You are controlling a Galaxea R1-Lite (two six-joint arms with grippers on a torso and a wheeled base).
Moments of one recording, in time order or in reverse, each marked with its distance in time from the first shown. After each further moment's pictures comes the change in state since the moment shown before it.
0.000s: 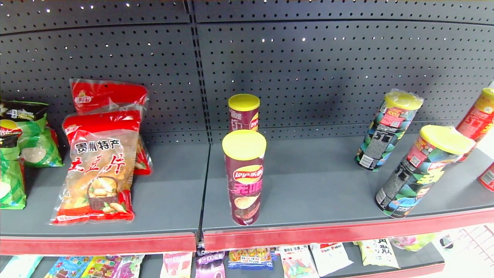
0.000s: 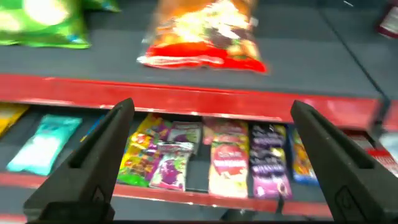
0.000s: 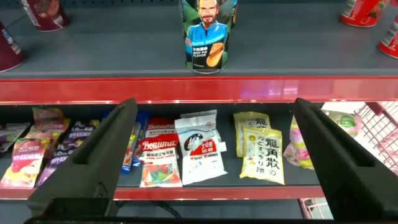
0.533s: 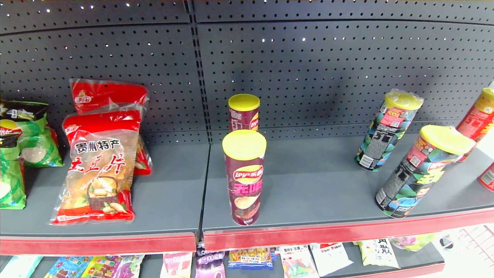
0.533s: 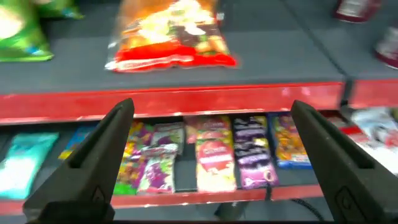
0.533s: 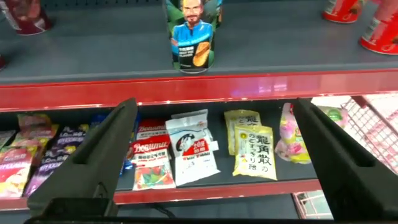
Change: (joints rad) left arm -0.139 -0.021 0.000 0.001 -0.008 0.012; right arm 0.000 0.000 0.000 0.000 -0.019 0.000
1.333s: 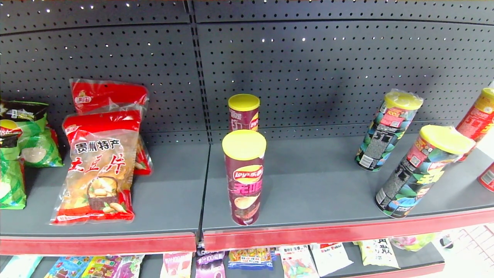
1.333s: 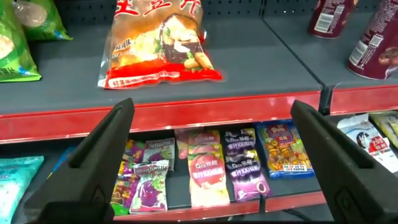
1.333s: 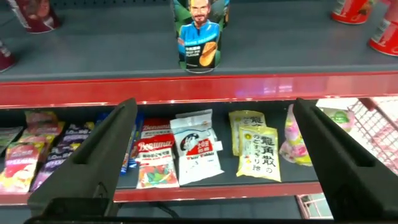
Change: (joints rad) left arm -0.003 -0.063 0.000 -0.002 0.004 -0.003; right arm 0.000 0.000 0.000 0.001 -0.026 -0.001
